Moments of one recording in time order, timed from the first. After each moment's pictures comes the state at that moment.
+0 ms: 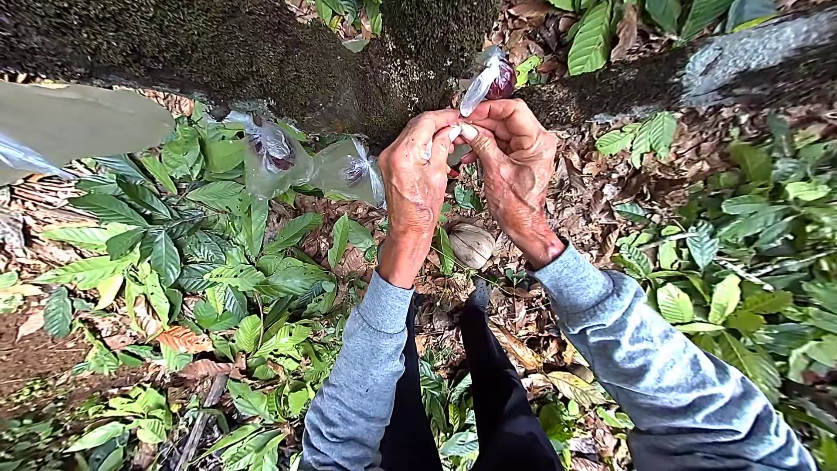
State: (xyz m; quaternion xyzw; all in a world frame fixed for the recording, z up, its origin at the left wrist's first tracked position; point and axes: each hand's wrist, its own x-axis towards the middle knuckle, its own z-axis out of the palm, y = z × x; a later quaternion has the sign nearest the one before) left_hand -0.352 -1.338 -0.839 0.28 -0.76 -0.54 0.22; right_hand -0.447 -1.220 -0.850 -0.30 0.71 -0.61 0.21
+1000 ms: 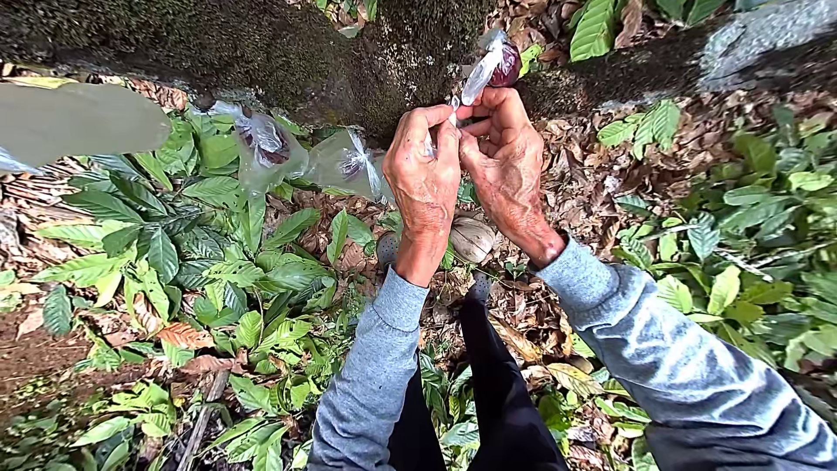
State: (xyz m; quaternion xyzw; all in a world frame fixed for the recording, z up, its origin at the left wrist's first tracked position) left_hand -0.364 -1.318 -0.852 0.33 -0.77 -0.47 0.28; right_hand -0.445 -1.228 -0.847 -0.30 0.78 -0.50 0.22
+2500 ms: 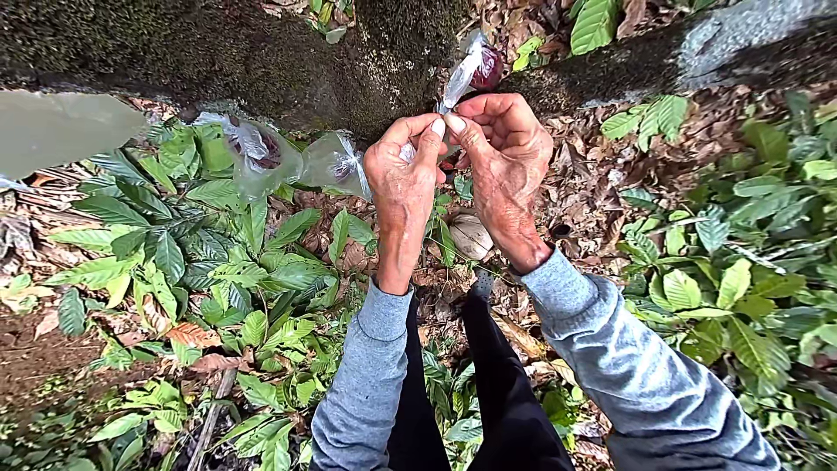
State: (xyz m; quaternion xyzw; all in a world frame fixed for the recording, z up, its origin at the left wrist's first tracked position) left_hand -0.350 -1.328 -0.833 0.36 -0.66 -0.63 0.17; right_hand -0.441 -1.236 -0.855 -0.21 0.72 -0.64 0.17
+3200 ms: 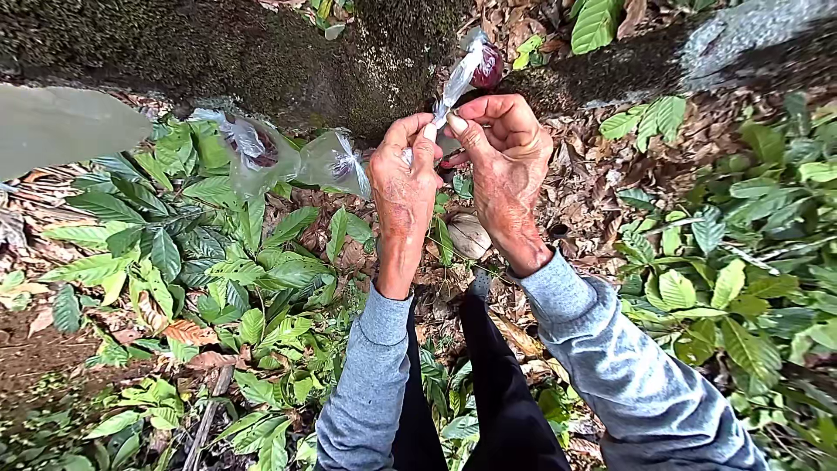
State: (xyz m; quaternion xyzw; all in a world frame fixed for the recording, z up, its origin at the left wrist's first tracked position) left_hand -0.359 -1.327 -0.839 0.39 -0.67 -0.61 0.14; right_hand -0.440 -1.235 -0.855 -0.19 0.69 -0.67 0.20
